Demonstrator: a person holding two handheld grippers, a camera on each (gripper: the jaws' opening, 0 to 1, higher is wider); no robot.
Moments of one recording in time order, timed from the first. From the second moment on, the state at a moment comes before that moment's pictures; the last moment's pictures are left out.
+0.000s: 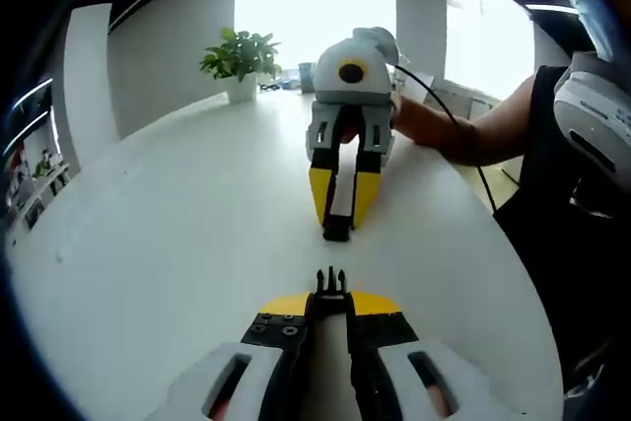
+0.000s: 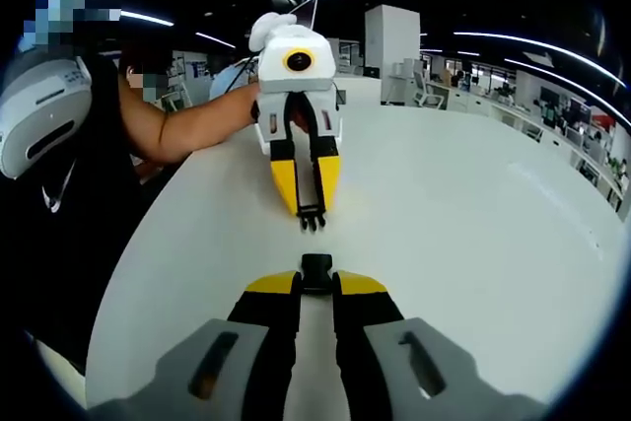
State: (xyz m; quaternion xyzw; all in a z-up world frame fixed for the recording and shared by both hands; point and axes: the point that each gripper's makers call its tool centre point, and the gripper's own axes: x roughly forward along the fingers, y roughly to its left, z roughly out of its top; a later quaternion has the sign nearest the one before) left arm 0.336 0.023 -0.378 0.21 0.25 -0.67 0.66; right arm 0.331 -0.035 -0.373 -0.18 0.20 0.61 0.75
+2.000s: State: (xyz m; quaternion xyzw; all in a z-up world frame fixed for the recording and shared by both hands) left arm 0.328 0.009 -0.379 0.22 0.23 -0.69 0.66; right arm 0.325 -0.023 -0.373 -0.18 0.18 0.62 0.74
